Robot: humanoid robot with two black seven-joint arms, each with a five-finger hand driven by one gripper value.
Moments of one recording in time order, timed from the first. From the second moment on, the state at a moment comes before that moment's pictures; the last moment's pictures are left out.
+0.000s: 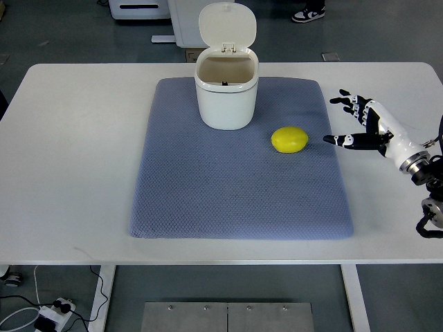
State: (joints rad) left arm -0.03 0.00 -0.10 -0.24 0.00 0.19 -0.14; right arm 0.80 -0.53 0.18 0.94 -0.43 -0.09 0.61
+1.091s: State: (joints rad) left arm -0.03 0.00 -0.10 -0.24 0.00 0.19 -0.14; right arm 0.96 -0.41 -0.07 0.92 -0.44 -0.28 0.57
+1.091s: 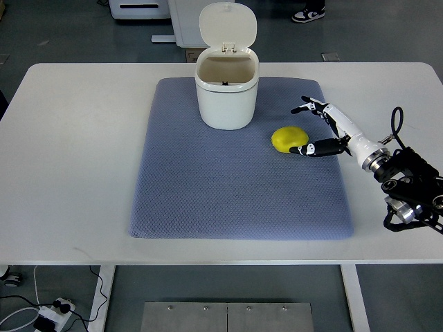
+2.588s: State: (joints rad) left arm -0.03 0.00 -0.10 -0.24 0.00 0.19 -0.14; right arm 0.97 -0.32 -0.15 0.80 -0.44 -0.28 0.55
